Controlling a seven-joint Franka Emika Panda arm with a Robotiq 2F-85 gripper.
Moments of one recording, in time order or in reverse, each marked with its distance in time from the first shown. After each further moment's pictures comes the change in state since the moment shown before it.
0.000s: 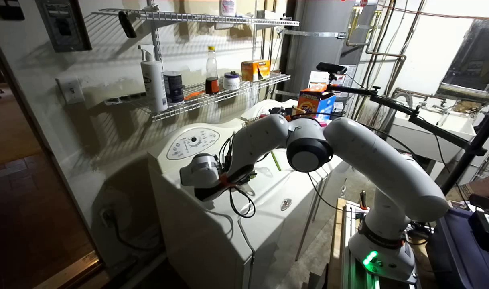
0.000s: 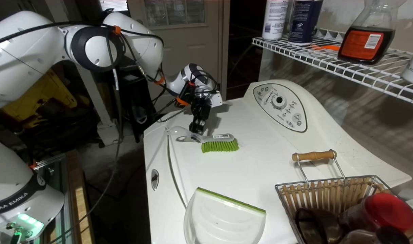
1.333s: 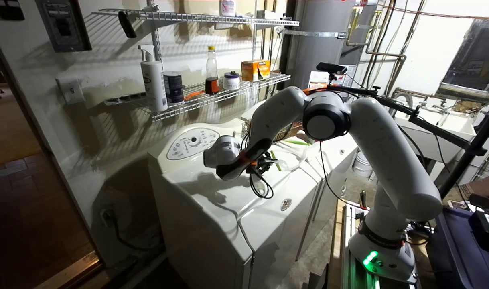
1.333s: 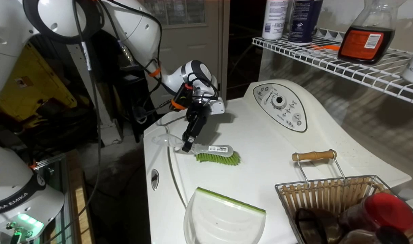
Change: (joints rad) arm -0.149 -0.278 0.021 -0.382 0.047 0.119 0.050
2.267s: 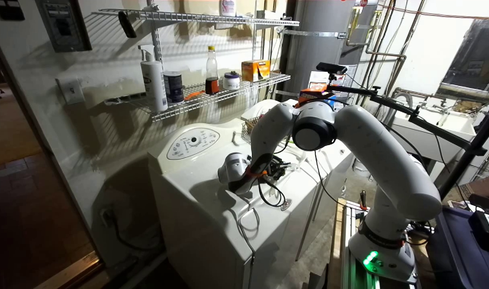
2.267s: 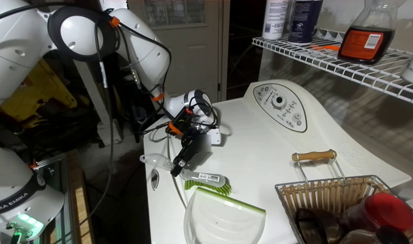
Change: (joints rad) arm -0.017 0.142 -0.063 -0.049 -0.041 -0.088 -0.020
